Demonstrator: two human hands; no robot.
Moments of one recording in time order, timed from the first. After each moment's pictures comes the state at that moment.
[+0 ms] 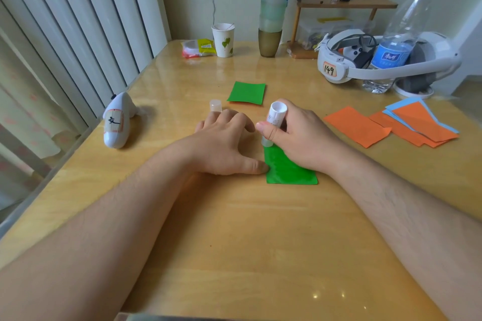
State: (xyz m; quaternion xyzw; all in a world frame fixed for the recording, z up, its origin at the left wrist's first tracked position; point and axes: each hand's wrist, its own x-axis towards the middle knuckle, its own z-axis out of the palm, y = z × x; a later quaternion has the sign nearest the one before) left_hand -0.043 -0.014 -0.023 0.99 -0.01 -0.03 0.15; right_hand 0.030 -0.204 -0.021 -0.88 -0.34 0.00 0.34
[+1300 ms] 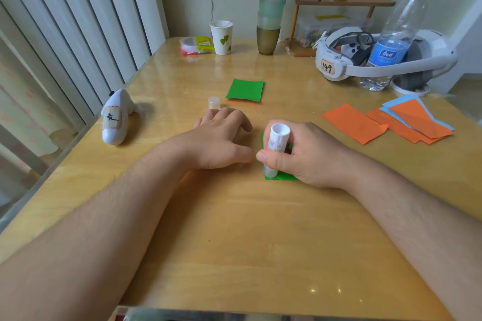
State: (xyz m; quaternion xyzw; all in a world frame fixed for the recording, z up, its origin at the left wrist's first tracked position) left_hand -0.043 -0.008 -0.023 0.98 -0.02 -0.04 0.21; right_hand 0.003 -0.228 -0.015 -0.83 -0.42 0.10 0.35
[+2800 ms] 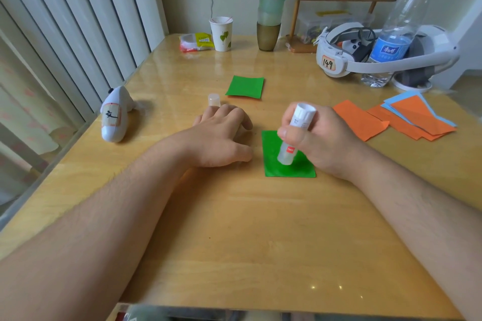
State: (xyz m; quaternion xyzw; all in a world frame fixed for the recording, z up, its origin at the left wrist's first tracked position) left_hand -0.044 -0.008 -0.023 0.98 -0.02 -0.04 0.21; right_hand 0.010 -0.232 -0.014 -0.78 -0.38 0.06 0.50
